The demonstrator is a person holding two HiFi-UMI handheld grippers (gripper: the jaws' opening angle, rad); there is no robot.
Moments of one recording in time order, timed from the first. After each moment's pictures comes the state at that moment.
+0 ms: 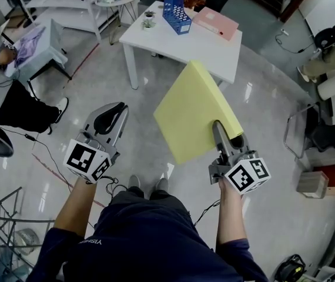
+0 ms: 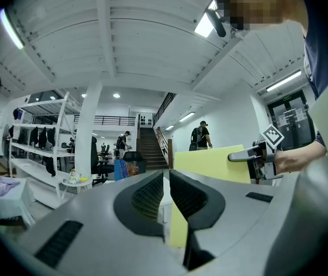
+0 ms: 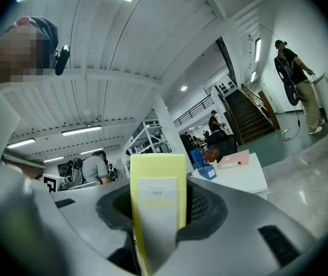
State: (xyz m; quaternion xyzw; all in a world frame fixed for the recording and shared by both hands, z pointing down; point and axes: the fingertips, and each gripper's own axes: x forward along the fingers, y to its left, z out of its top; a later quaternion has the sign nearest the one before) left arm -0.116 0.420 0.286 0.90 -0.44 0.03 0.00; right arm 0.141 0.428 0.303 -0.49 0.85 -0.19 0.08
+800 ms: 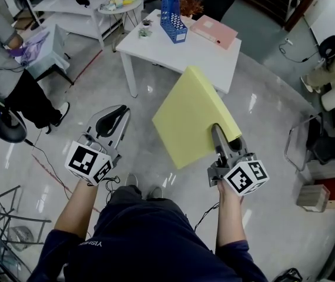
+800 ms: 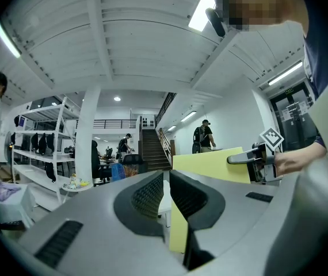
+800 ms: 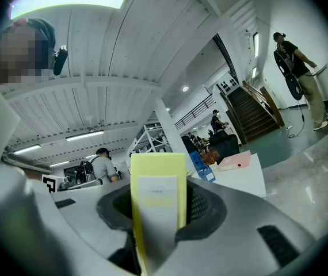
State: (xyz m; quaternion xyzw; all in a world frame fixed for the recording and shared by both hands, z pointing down) left arm -0.046 0.402 0.279 0.89 -0.46 0.04 -0.01; right arm 0.206 0.395 0.310 -0.46 0.86 -0.19 0.10
